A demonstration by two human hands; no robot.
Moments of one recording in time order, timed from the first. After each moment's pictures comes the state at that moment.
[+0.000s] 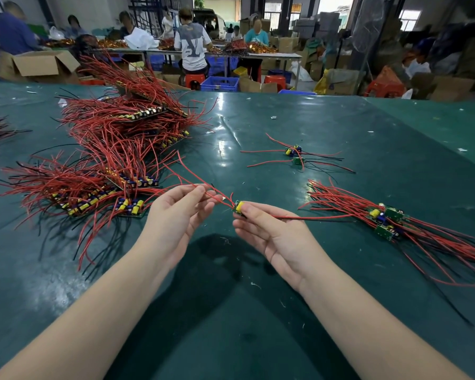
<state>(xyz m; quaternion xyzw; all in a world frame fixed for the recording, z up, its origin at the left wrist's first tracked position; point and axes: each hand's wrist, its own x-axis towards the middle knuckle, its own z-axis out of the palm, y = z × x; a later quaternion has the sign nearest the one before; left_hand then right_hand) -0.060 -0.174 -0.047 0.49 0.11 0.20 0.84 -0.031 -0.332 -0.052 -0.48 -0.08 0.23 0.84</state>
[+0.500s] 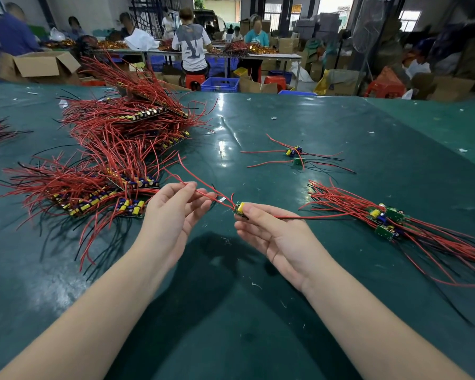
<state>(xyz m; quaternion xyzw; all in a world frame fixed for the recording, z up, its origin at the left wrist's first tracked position) -0.058 -0.171 -0.046 0.46 0.12 0.23 0.85 -0.032 -0.335 -0.048 -0.49 -0.07 0.25 0.83</state>
